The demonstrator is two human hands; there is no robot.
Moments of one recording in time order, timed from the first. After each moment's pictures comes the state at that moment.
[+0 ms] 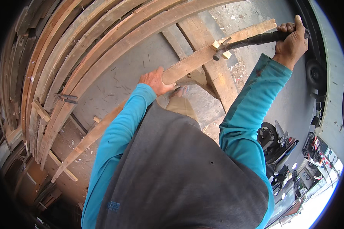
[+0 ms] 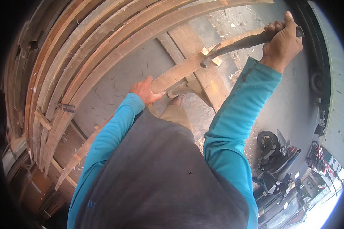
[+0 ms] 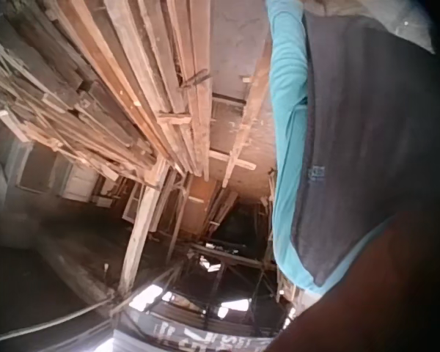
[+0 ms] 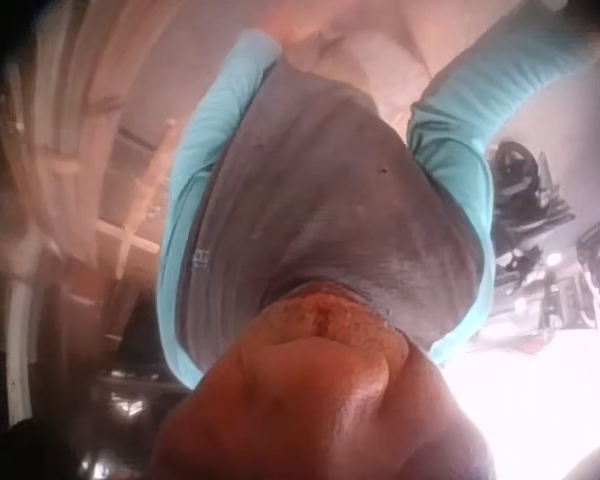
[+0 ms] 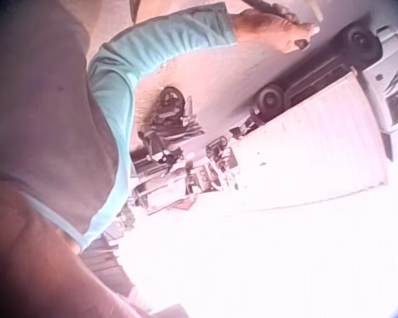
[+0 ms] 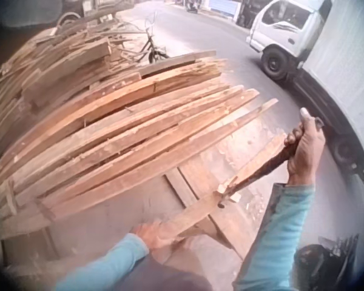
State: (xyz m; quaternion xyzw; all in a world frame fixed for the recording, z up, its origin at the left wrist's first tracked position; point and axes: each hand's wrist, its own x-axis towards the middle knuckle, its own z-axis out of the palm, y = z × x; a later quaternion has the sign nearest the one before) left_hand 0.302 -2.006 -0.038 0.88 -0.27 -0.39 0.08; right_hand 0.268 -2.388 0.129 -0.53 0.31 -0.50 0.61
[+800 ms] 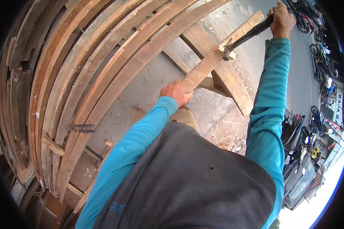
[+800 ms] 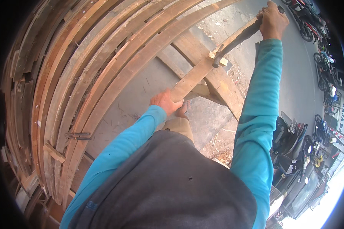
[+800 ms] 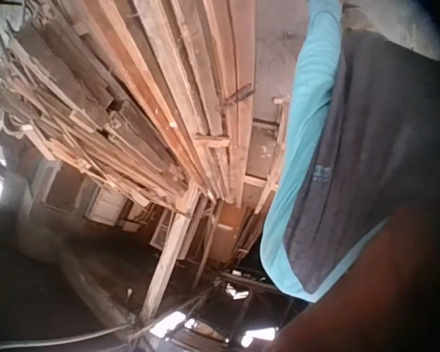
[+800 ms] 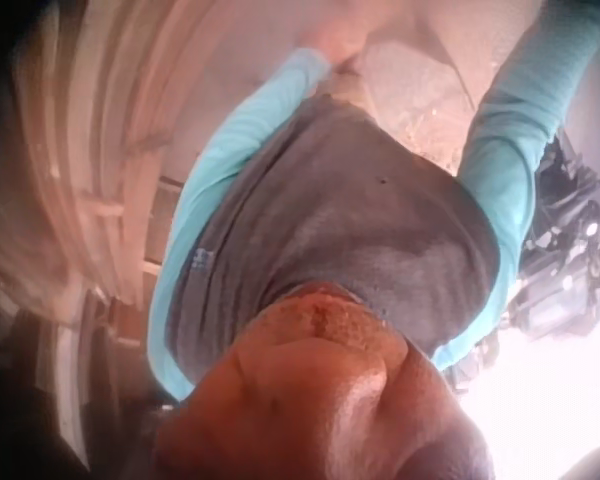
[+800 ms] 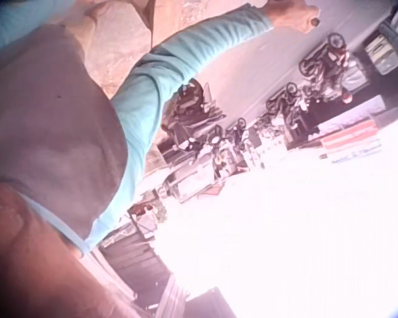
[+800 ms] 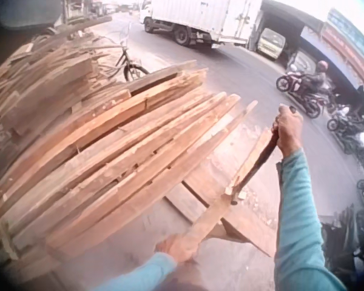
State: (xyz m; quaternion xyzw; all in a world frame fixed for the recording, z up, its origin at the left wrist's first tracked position) left_hand 0.368 -1.956 -0.048 0.83 -0.28 -0.46 0.14; right_hand 0.363 -2.378 0.114 -0.56 0.40 -0.48 0.54
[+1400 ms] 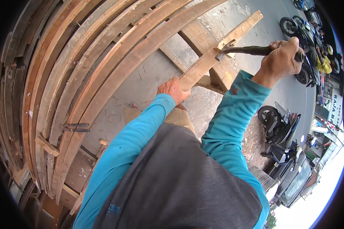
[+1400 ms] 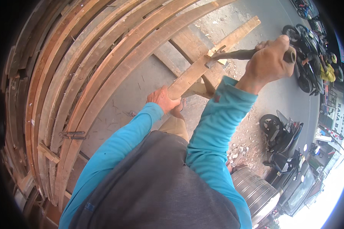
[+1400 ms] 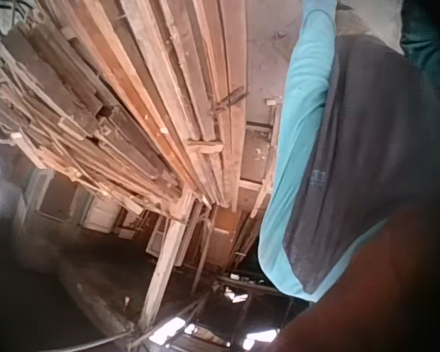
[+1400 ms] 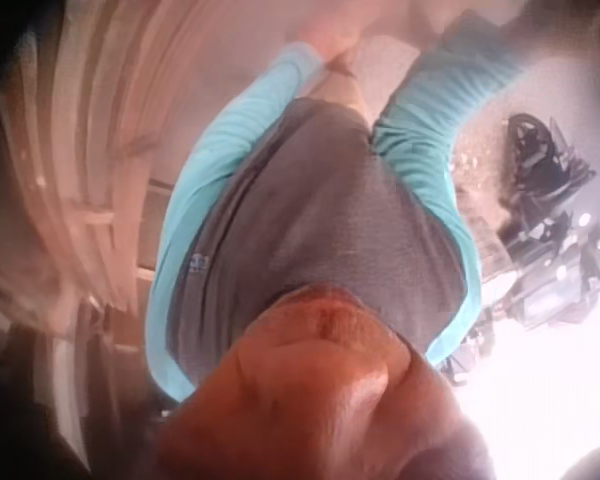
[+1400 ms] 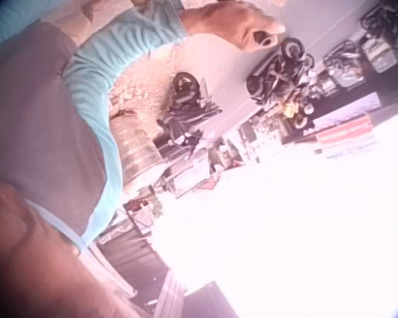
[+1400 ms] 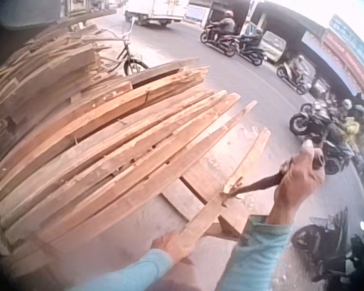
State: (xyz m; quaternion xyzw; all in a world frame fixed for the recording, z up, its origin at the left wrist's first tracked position) left_hand 0.381 -1.951 -0.056 0.84 -0.28 -0.45 0.14; right_hand 0.313 -2.211 0.123 -0.61 0.30 -0.63 0.38
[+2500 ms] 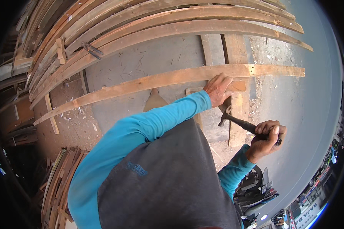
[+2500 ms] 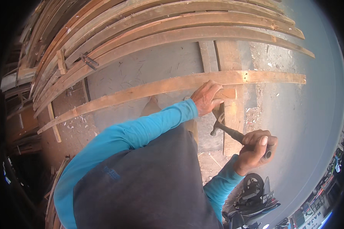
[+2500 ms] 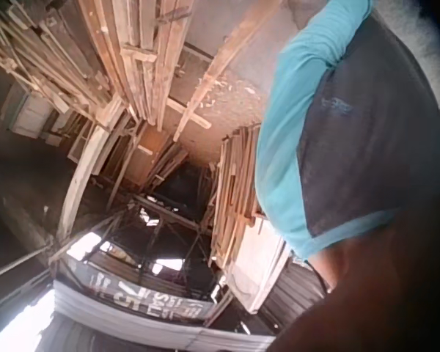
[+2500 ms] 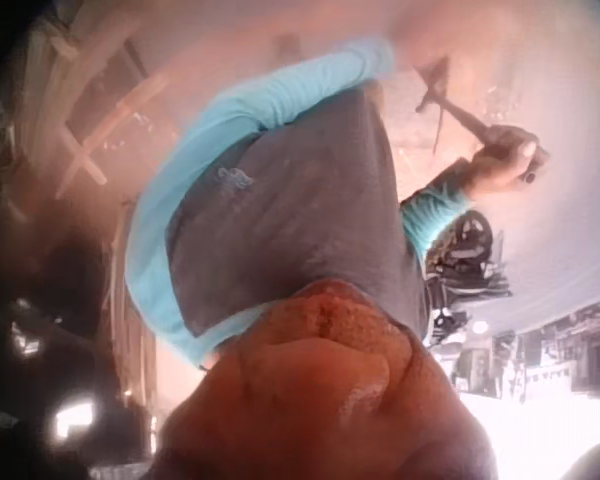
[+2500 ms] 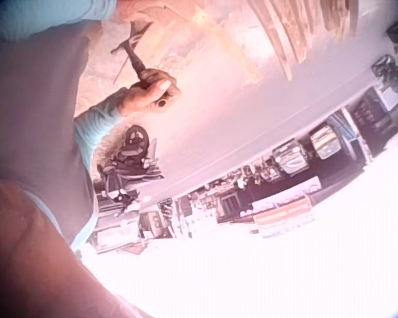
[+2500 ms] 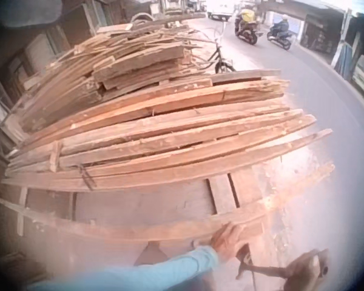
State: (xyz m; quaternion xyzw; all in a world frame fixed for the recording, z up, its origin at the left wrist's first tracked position) left_hand 0.143 -2.088 -0.041 0.83 -0.30 -0.15 0.45; right_hand 0.035 -2.227 0.123 -0.62 0.25 -0.36 0.65
